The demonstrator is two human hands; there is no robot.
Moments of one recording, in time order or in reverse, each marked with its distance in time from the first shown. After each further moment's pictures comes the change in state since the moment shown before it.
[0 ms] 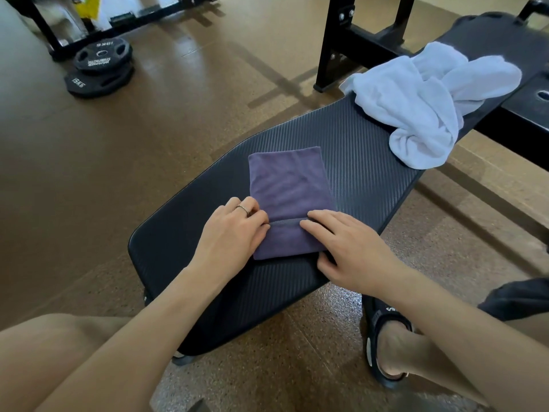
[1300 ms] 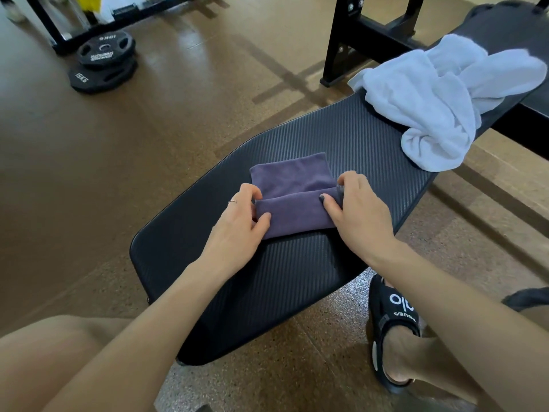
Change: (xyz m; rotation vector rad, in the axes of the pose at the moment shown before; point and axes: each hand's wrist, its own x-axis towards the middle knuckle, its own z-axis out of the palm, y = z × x) left_hand 0.020 0.002 -0.007 -0.595 -0.191 -0.501; right_hand 0.059 0.019 -0.002 0.290 0.305 0.539
